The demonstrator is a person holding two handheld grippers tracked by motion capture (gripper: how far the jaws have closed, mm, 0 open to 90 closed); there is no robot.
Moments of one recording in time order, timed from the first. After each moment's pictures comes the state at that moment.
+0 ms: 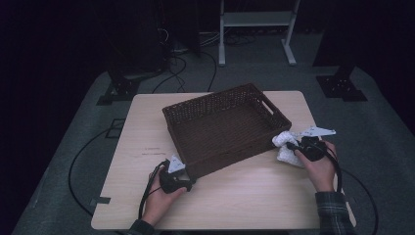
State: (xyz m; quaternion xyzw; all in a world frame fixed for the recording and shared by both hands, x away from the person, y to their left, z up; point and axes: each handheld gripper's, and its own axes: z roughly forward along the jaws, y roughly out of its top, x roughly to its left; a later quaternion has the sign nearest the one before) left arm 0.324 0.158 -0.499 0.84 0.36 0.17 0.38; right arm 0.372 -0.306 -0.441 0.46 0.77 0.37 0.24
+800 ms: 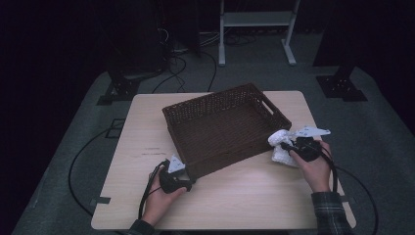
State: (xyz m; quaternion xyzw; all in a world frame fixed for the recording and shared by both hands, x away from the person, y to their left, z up) left arm 0.324 0.158 -0.499 0.84 0.36 0.17 0.38; right arm 0.371 -0.289 -0.438 0.43 0.79 0.38 0.23
